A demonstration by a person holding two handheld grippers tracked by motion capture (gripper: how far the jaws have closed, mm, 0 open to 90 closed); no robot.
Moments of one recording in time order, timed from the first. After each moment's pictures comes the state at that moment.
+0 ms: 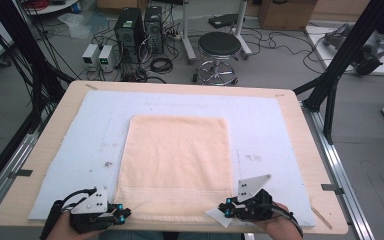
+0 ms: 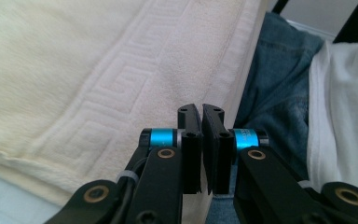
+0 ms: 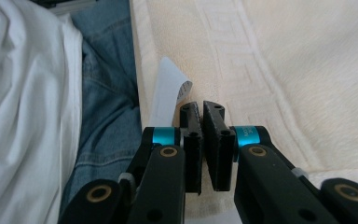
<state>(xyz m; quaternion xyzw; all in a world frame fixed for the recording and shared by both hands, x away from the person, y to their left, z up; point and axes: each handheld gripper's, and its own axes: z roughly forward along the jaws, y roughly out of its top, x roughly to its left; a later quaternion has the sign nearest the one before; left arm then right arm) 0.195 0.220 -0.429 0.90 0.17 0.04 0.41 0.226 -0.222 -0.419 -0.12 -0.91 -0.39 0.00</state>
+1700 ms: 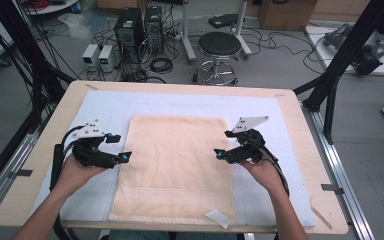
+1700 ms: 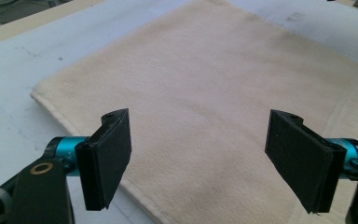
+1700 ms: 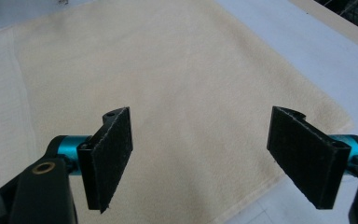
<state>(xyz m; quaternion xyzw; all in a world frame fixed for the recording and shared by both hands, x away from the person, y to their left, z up) 0.324 0.237 -0.364 0.82 0.30 0.13 0.46 0.355 -0.214 -0.368 -0.25 -0.86 -0.42 -0.13</state>
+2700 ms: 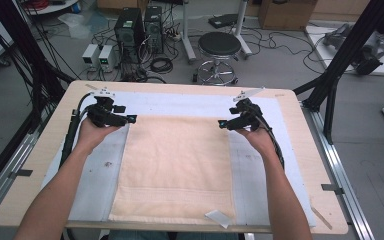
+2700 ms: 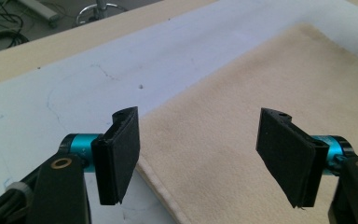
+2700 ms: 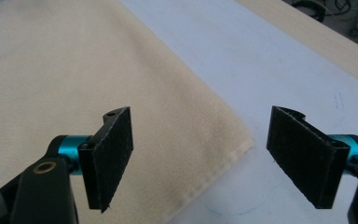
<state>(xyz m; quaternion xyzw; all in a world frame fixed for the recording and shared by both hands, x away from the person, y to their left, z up) 0.443 0.238 -0.377 0.80 0.38 0.14 0.44 0.463 -0.229 -0.380 -0.31 -0.86 -0.39 -0.13</state>
